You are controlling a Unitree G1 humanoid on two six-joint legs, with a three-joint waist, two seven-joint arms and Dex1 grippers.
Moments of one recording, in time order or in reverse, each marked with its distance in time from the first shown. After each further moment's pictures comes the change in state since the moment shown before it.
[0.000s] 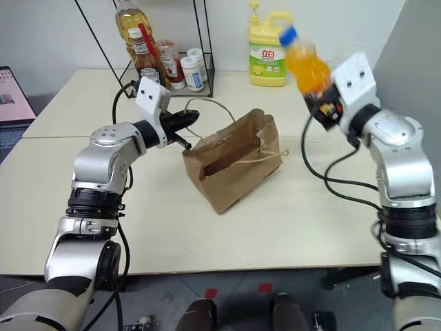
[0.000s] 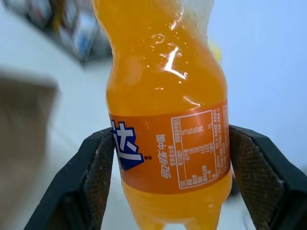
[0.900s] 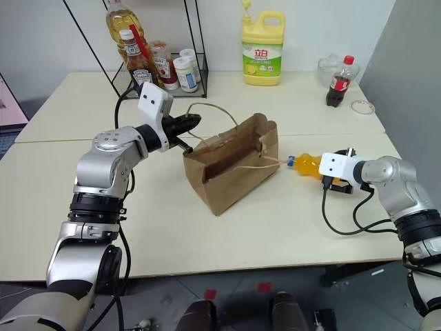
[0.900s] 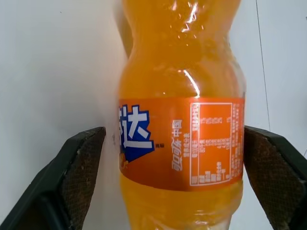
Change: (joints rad) left arm 0.039 -0.009 -0.001 -0.050 -0.010 0.017 -0.007; right arm 0.047 -0.118 0.277 0.362 -0.316 -0.447 0.293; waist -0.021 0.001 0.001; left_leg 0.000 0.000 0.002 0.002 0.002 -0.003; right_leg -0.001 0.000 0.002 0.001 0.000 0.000
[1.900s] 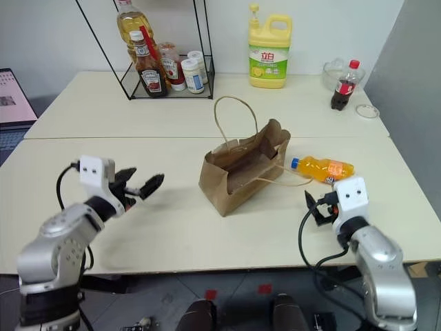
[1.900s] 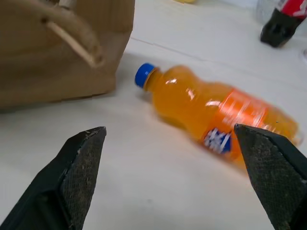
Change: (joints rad) left arm 0.747 -0.039 0.296 -0.596 -0.150 0.154 0.298; right arm 0.768 0.663 -0.475 -1.022 0.385 0.618 -0.524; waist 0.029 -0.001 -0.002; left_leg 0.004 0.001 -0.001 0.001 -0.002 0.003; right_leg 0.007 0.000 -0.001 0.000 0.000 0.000
